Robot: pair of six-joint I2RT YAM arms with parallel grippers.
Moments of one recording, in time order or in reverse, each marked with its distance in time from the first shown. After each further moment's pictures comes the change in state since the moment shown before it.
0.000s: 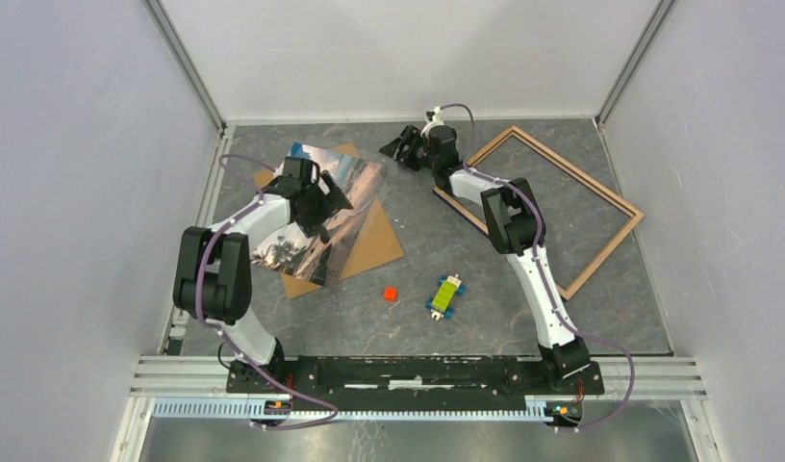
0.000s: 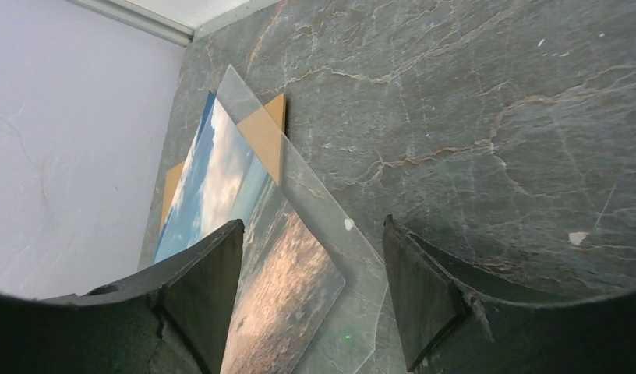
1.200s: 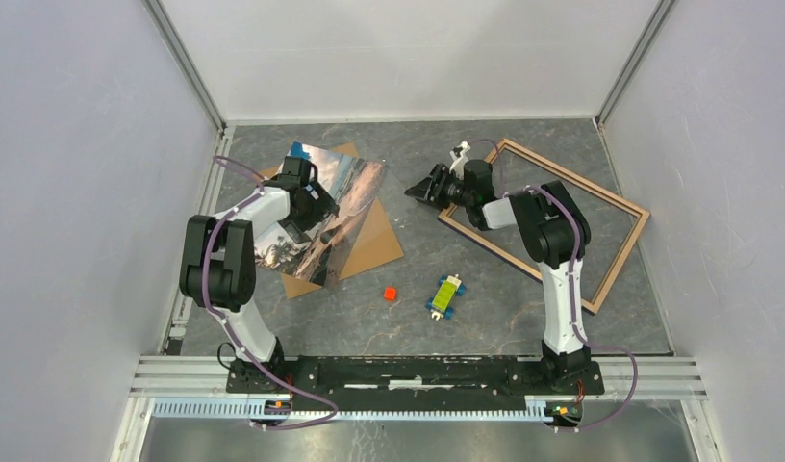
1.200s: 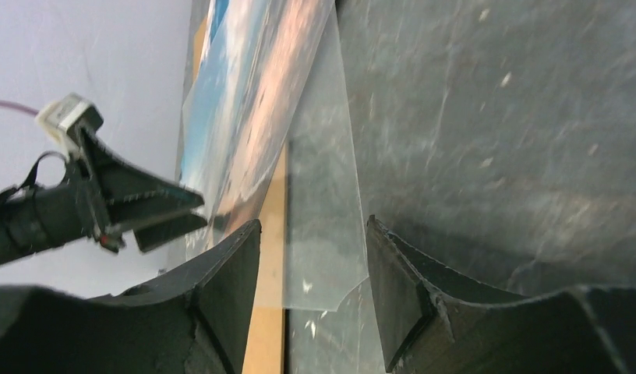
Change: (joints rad) left arm 0.031 0.108 0.059 -0.157 -0.170 -0.062; right arm -0.066 -0.401 -0.779 0.280 -0.204 0.040
